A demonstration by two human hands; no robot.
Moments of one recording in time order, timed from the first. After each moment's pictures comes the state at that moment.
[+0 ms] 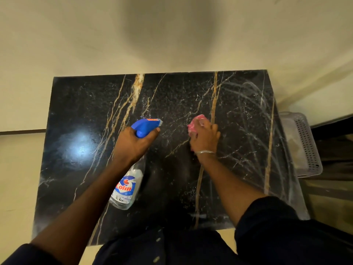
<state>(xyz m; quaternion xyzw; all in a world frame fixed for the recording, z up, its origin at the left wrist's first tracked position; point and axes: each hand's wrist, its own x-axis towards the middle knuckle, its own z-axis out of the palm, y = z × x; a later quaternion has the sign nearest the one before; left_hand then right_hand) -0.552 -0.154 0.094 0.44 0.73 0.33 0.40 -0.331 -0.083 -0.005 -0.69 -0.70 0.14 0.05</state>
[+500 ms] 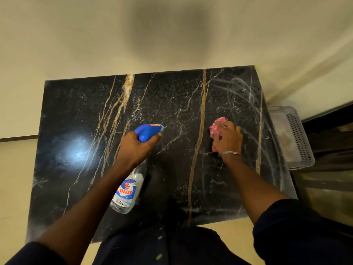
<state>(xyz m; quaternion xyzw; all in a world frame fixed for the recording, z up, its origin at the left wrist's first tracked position) -0.515 -0.168 0.099 0.43 0.74 0.30 0.43 -0.219 -0.085 -0.009 -0.72 -0.69 0.12 0.03</state>
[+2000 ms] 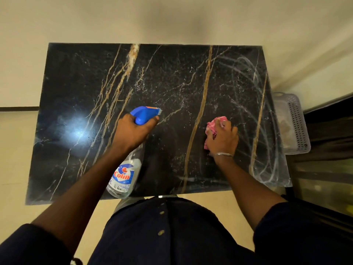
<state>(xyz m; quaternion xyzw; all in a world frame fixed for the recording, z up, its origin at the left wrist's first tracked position) -0.508 -0.231 0.094 0.39 0.75 0.33 0.41 -0.225 -0.178 -0.012 -0.73 -0.68 0.08 0.00</state>
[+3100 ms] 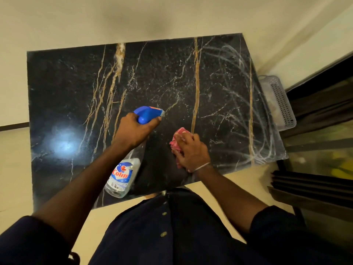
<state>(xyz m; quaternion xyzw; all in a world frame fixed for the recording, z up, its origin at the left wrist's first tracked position) -0.534 -0.232 0.092 0.48 0.71 0.25 0.45 -0.309 -0.273 -0.014 -0.57 -0.82 0.09 -0.01</state>
